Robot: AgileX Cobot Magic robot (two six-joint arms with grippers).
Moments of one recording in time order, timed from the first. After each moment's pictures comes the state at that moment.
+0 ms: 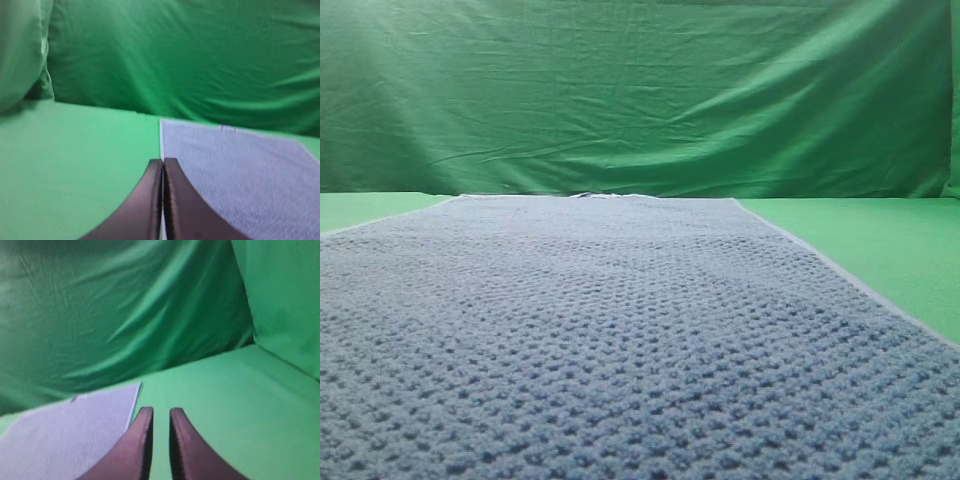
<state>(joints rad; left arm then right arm) 0.00 -0.02 0.02 -0.26 0.03 0.11 0.07 -0.01 0.03 0.29 0.10 -0.06</state>
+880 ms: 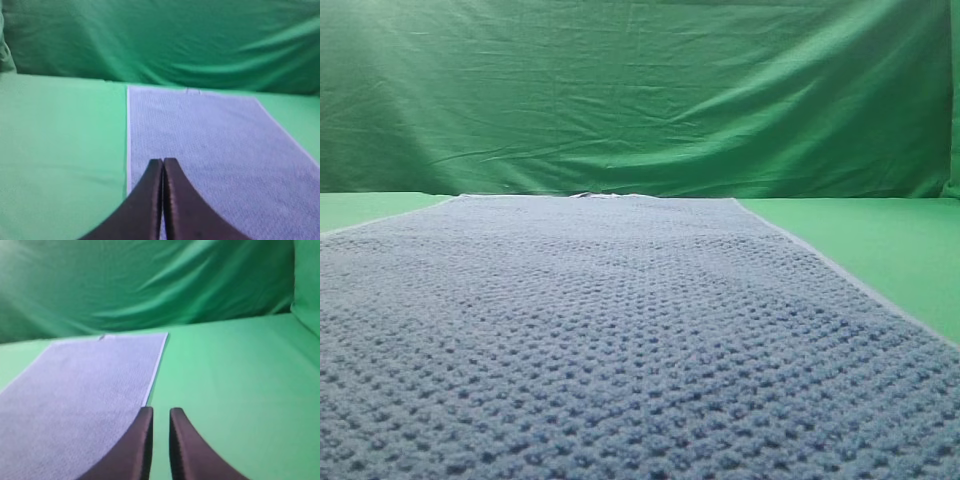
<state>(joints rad) -0.02 0.05 -0.27 -0.30 0.39 0.09 0.07 0.09 -0.26 0.35 0.46 -0.15</state>
